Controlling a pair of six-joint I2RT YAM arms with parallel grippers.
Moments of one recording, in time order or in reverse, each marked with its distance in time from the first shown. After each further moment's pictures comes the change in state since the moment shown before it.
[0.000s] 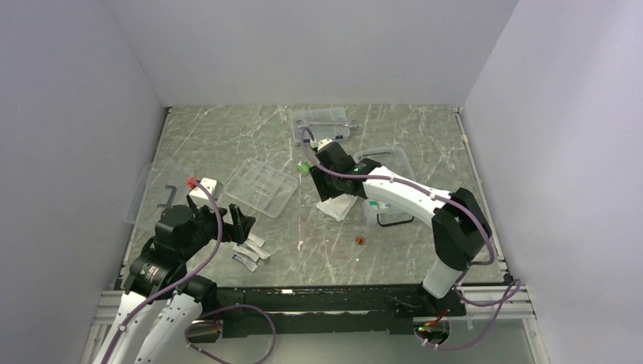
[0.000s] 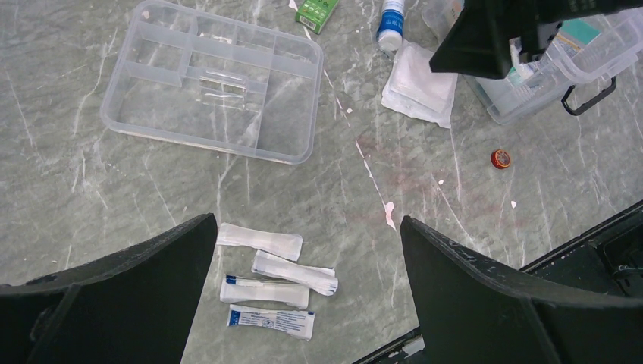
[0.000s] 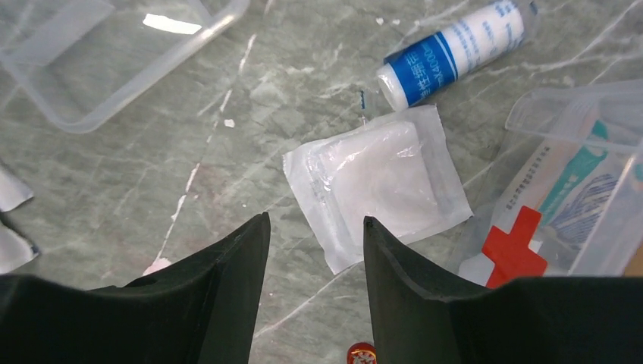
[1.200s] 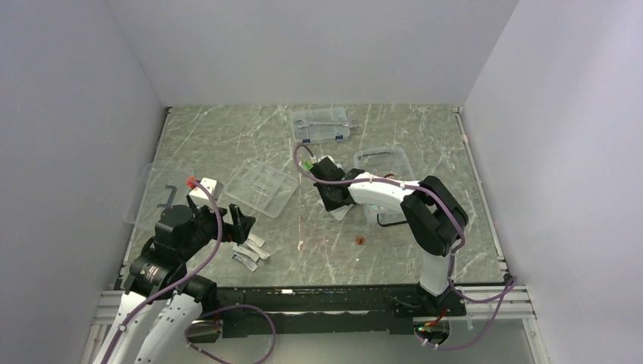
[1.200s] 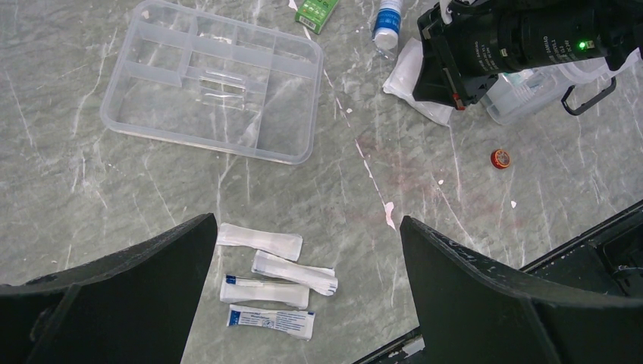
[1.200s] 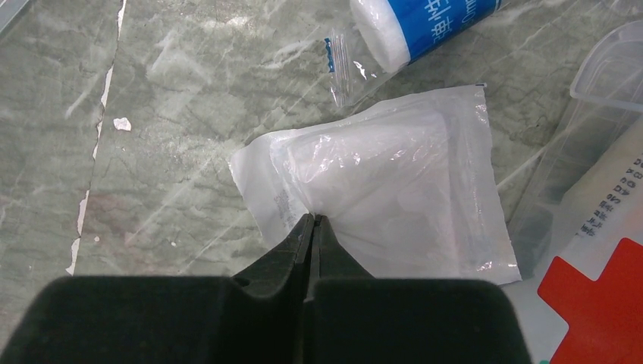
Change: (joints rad) left arm 0.000 0.000 0.000 0.000 0.001 0.000; right arm 0.005 0.195 -0.074 0.083 0.070 0.062
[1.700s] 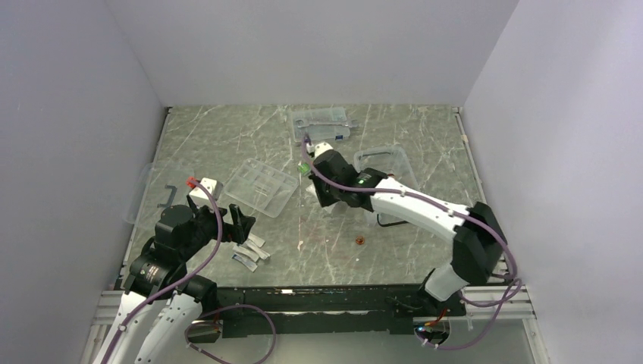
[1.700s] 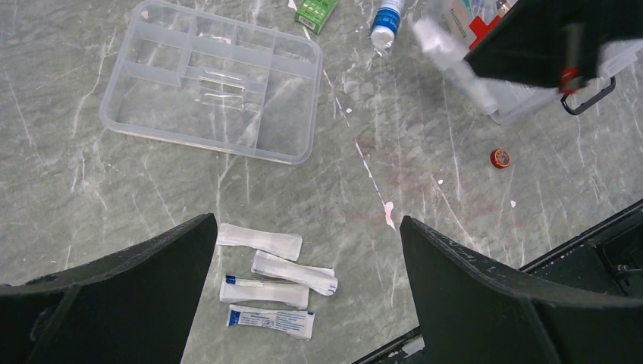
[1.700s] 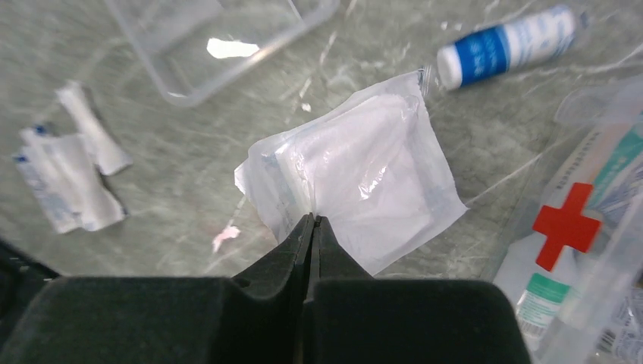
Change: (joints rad) left arm 0.000 0.000 0.000 0.000 0.001 0.000; right arm 0.099 -0.275 0.014 -0.066 -0.055 0.016
